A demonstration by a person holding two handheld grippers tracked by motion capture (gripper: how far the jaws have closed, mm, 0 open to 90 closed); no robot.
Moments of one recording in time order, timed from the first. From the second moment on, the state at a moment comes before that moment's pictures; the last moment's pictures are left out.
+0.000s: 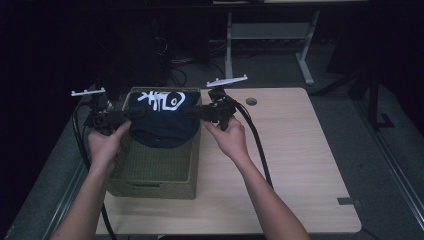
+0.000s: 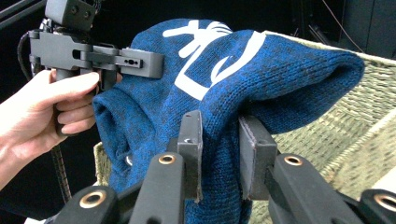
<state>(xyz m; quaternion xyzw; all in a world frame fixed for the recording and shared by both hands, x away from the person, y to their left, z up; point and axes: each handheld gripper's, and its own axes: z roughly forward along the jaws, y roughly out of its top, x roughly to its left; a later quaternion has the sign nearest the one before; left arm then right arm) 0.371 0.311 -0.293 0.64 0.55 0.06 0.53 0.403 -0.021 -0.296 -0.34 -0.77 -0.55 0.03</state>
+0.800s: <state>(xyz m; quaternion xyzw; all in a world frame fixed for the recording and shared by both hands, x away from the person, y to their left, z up) 0.368 0.347 -0.314 0.64 0.57 0.07 0.50 0.406 0.028 -0.324 -0.34 -0.78 -0.53 0.05</state>
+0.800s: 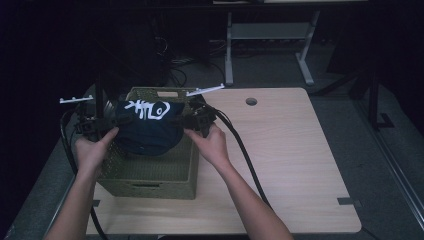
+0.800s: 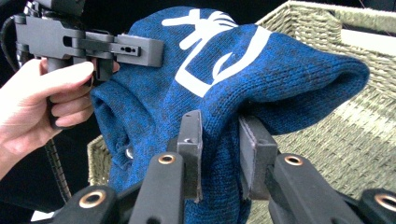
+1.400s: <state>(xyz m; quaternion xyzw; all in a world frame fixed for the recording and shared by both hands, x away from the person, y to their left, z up) 0.377 0.340 -0.338 0.67 0.58 0.06 0.46 0.406 0.028 -0.355 -0.36 -0.78 -0.51 0.06</state>
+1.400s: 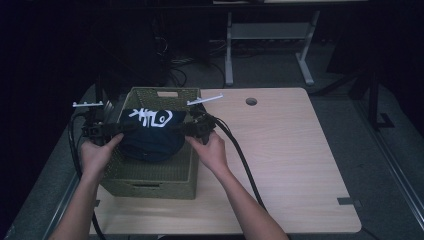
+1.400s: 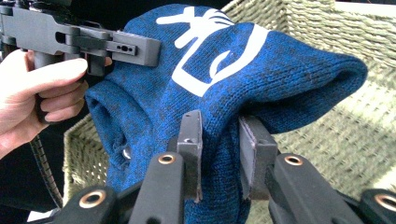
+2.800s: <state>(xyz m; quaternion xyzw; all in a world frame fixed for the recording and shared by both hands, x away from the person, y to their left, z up) 0.384 0.338 -0.367 0.69 0.60 0.06 0.39 0.399 0.036 -0.382 -0.38 -0.81 -0.45 0.00</state>
